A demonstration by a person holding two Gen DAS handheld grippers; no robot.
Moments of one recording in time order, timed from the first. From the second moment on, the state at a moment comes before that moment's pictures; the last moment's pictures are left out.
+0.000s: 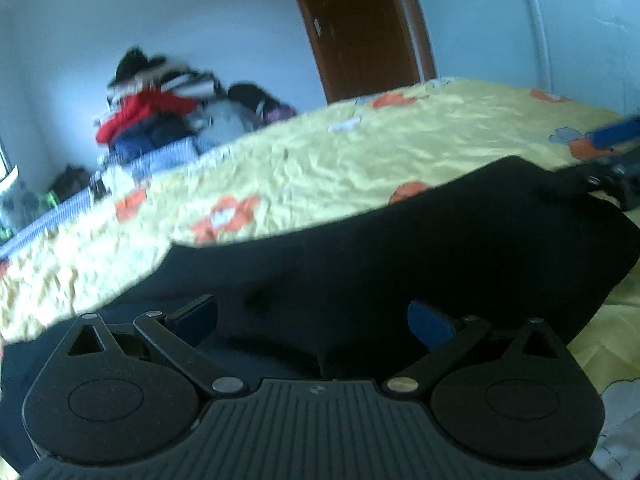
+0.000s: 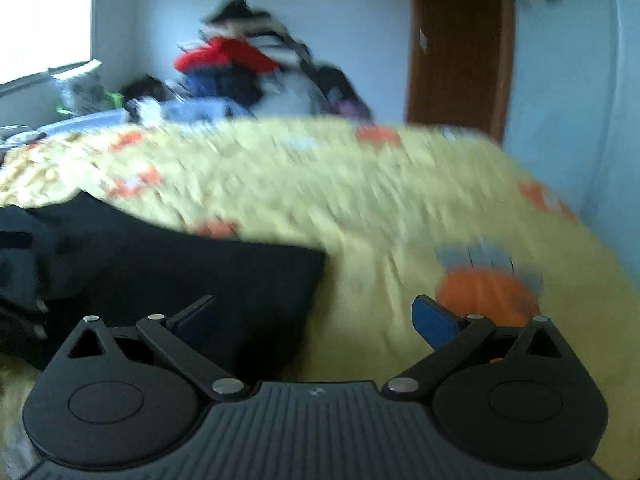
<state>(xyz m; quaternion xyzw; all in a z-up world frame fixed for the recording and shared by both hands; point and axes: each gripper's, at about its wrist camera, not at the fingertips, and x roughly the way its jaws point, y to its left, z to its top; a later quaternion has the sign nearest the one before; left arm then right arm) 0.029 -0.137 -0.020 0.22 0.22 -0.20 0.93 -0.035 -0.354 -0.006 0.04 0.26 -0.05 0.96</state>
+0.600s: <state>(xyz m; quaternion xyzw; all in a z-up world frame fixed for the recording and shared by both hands) 0.038 -0.113 -0.017 0.16 0.23 -0.17 0.95 0.016 -0.317 -0.019 0.04 0.33 0.06 0.94</state>
